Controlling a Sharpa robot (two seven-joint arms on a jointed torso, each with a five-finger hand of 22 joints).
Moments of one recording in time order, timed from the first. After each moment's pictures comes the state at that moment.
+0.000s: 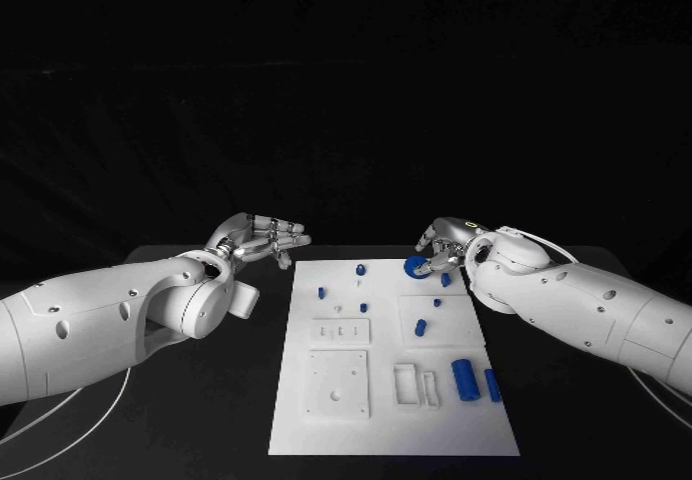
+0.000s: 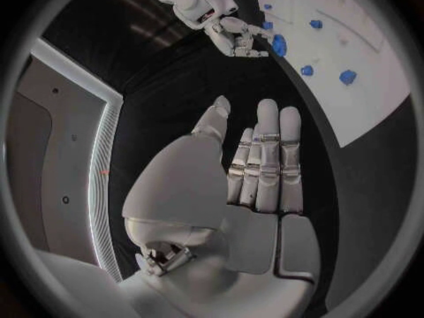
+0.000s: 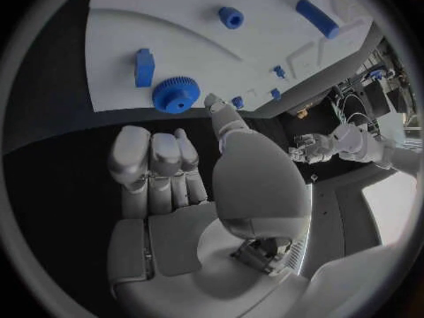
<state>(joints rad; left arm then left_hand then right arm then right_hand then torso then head) 1.40 -0.80 -0.22 1.43 -0.18 -0.41 0.29 1.41 -0.08 -0.02 -0.01 0.19 0.99 0.14 0.06 0.07 1.08 0.11 0.06 0.06 1.23 0.03 0.73 0.33 0.12 0.96 0.01 1.01 0.61 1.17 -0.62 0.14 1.11 -1.60 -0.20 -0.25 1.28 -0.17 0.11 -0.07 0.35 0.99 0.11 0.06 0.08 1.27 0.01 1.17 1.24 1.44 -0.07 1.04 1.03 0.09 1.46 -0.09 0.99 1.31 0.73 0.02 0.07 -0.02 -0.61</state>
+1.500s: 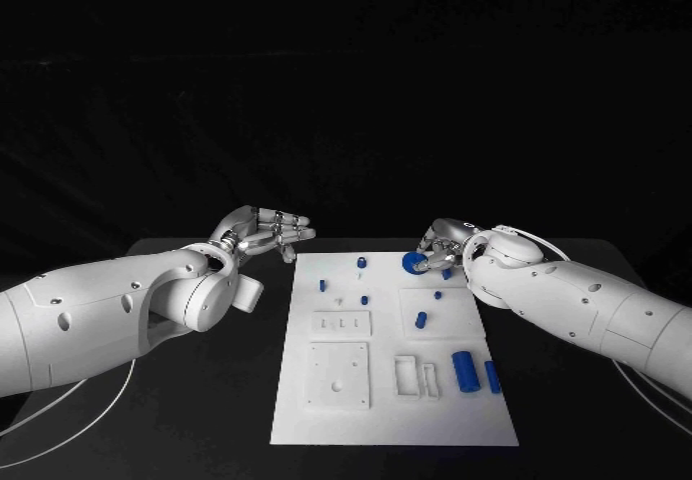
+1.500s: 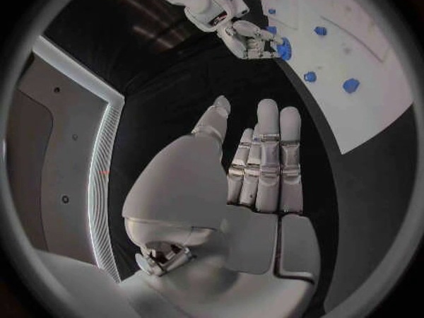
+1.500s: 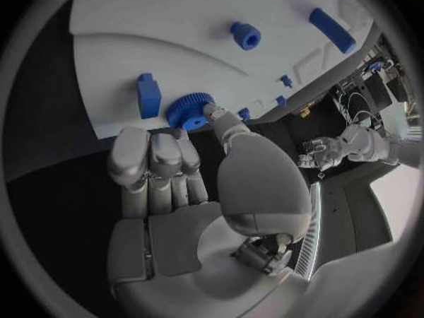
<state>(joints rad) 1.40 -0.80 -0.22 1.44 -0.18 -0.40 0.29 1.41 -0.08 -0.02 -0.01 0.19 0.98 0.13 0.06 0.07 1.08 0.11 0.06 0.06 1.23 0.03 0.73 0.33 0.12 0.96 0.01 1.01 0.61 1.16 -0.56 0.14 1.00 -1.56 -0.17 -0.22 1.21 -0.14 0.26 -0.09 0.40 1.09 0.09 0.06 0.09 1.28 0.00 1.18 1.24 1.45 -0.07 1.05 1.03 0.09 1.47 -0.09 1.00 1.31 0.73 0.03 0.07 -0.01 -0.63</state>
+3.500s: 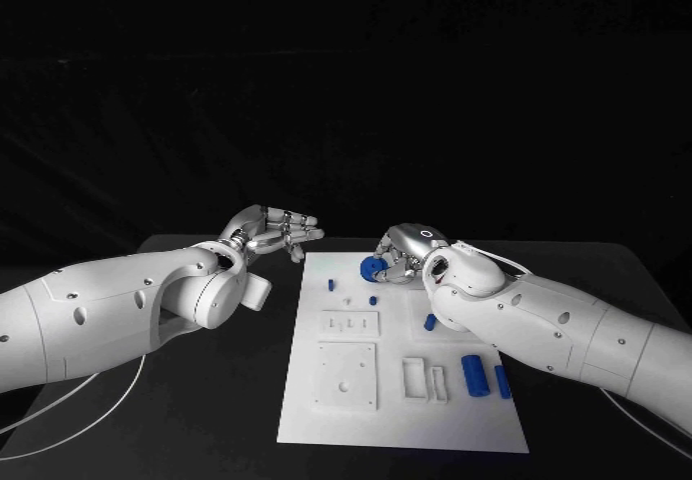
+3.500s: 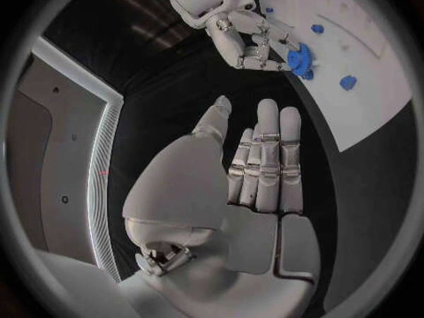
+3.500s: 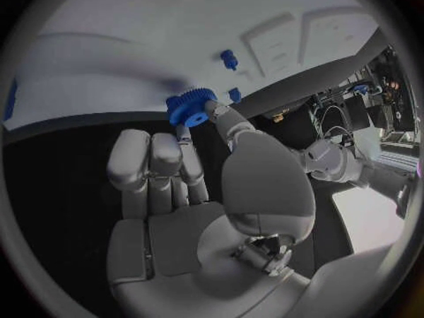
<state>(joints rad) 1.40 -0.80 -0.22 1.44 -0.18 -0.40 0.30 1.41 -0.08 -0.02 -0.02 0.19 0.98 0.13 0.06 0.07 1.08 0.11 0.06 0.06 1.23 0.03 0.73 0.33 0.11 0.96 0.01 1.01 0.62 1.14 -0.50 0.10 1.18 -1.73 -0.32 -0.26 1.20 -0.16 0.35 -0.09 0.38 1.17 0.07 0.06 0.10 1.34 -0.02 1.25 1.31 1.45 -0.08 1.05 1.04 0.09 1.47 -0.11 1.06 1.31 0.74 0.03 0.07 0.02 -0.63</state>
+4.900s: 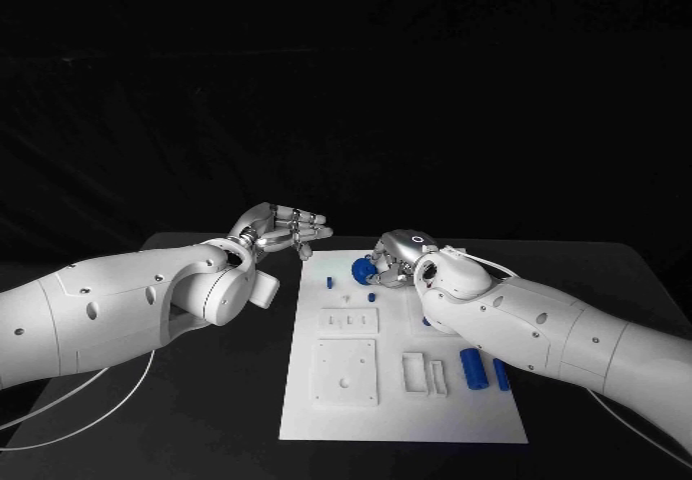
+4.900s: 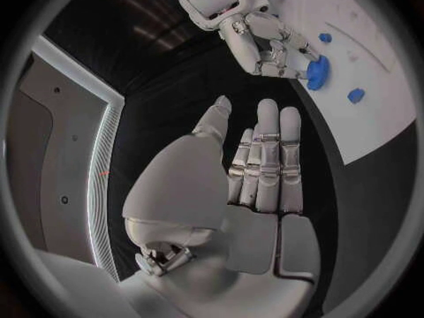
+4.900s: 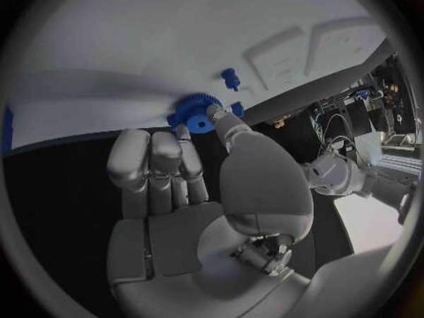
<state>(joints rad) 1.40 -0.78 -0.22 1.44 -0.18 -0.40 0.29 1.41 -0.08 -0.02 -0.02 0.19 0.98 0.13 0.06 0.07 1.08 0.11 0.06 0.06 1.23 0.03 0.73 0.33 0.11 0.96 0.01 1.01 0.62 1.14 -0.42 0.05 1.08 -1.72 -0.32 -0.26 1.20 -0.16 0.29 -0.03 0.27 1.12 0.08 0.06 0.09 1.33 -0.01 1.21 1.30 1.45 -0.08 1.03 1.03 0.09 1.47 -0.10 1.04 1.31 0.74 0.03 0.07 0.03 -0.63</state>
